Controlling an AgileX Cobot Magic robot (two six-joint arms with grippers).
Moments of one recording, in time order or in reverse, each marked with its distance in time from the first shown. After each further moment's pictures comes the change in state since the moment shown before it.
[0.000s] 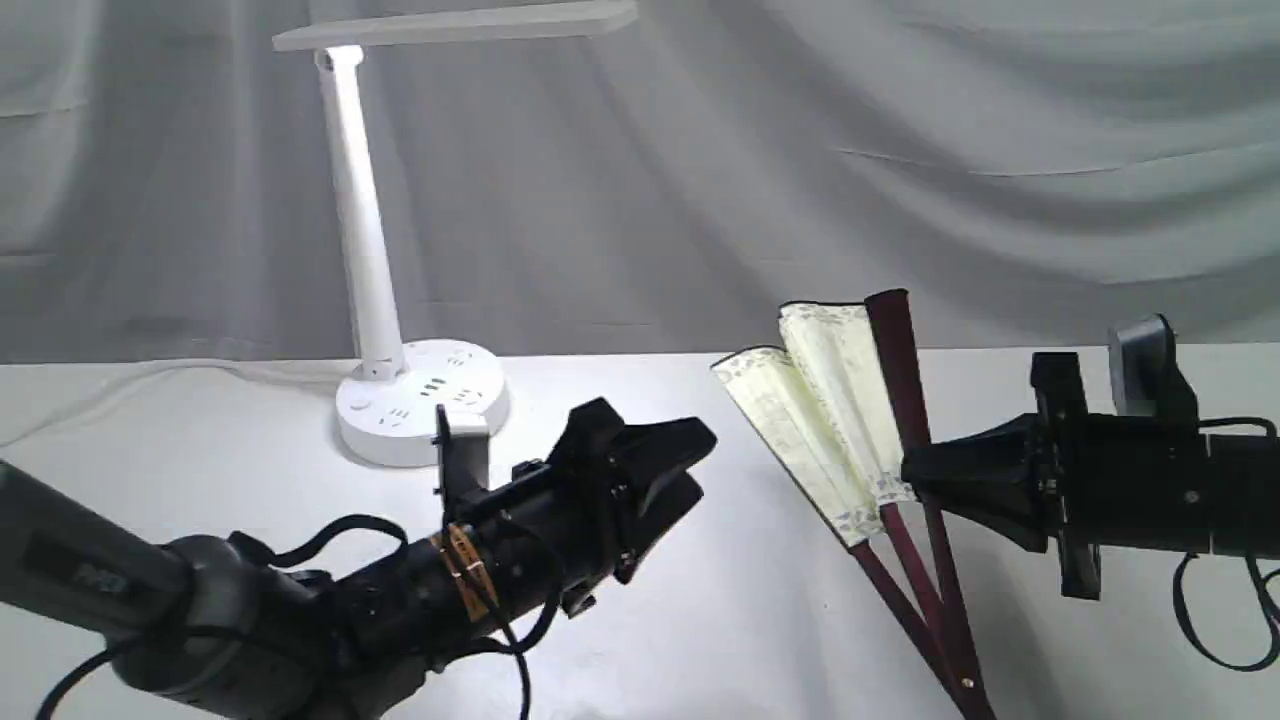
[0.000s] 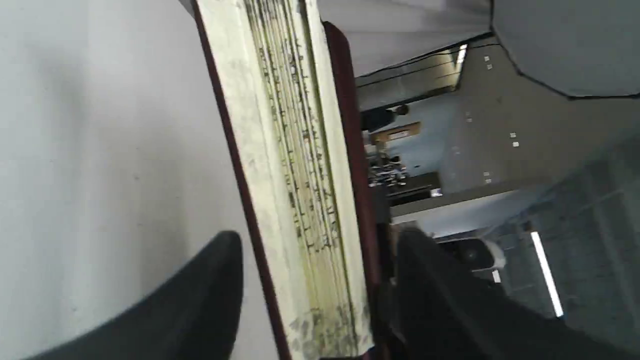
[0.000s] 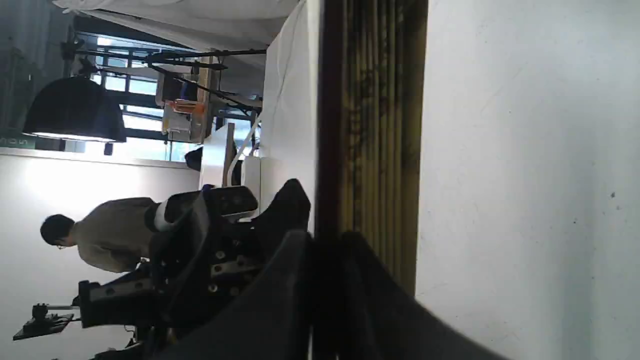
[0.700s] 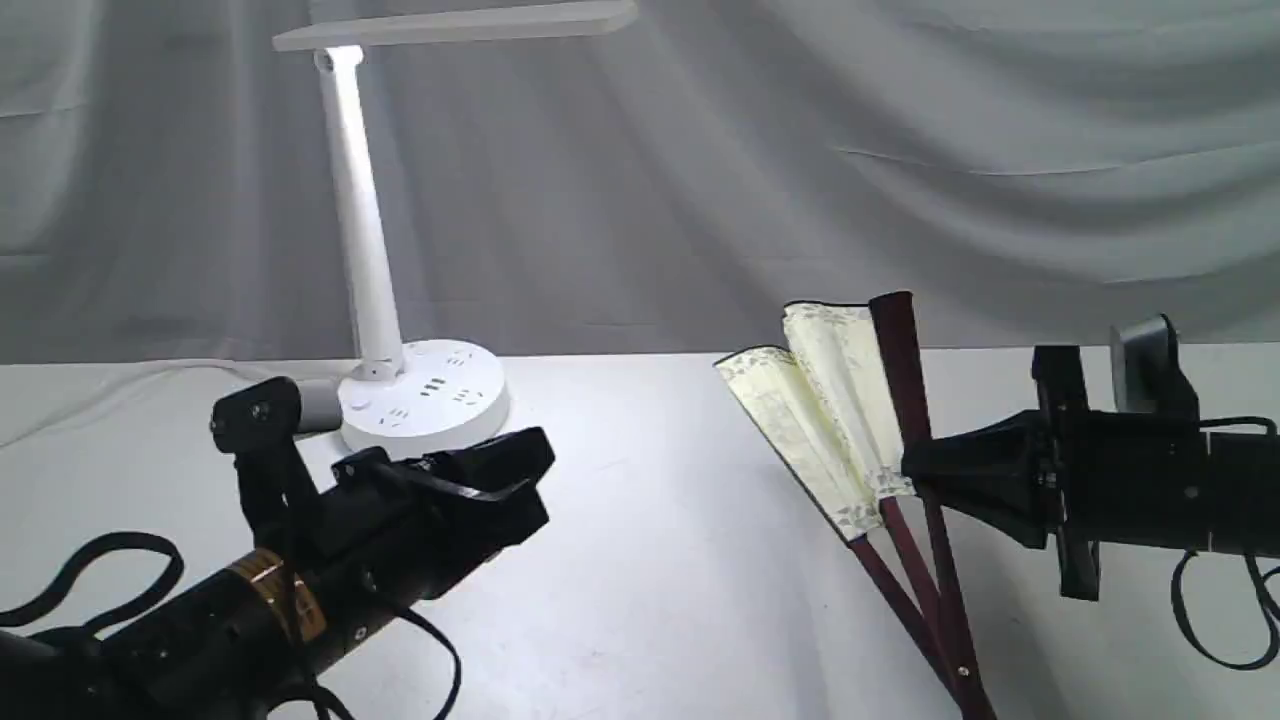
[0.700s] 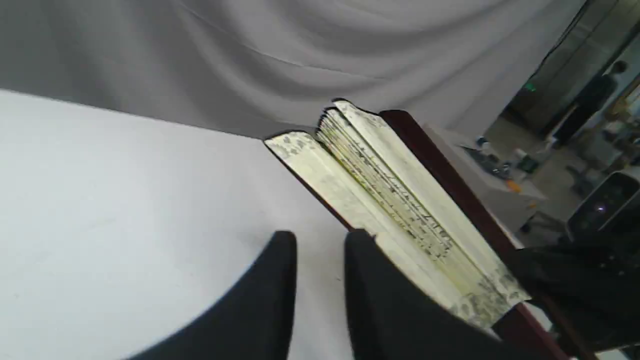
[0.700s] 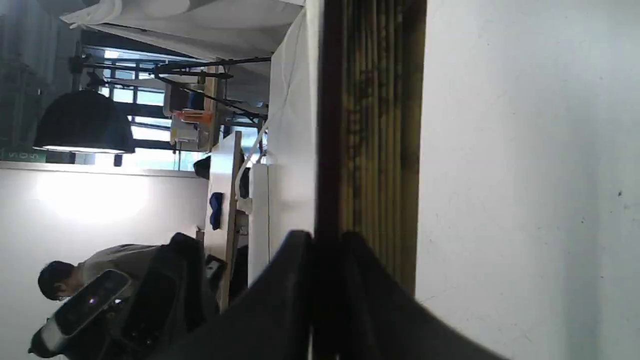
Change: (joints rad) left arm 0.000 -0.386 0.377 -0.295 0.156 0.900; right arm 0.000 0.000 0.000 0.013 0.000 0.030
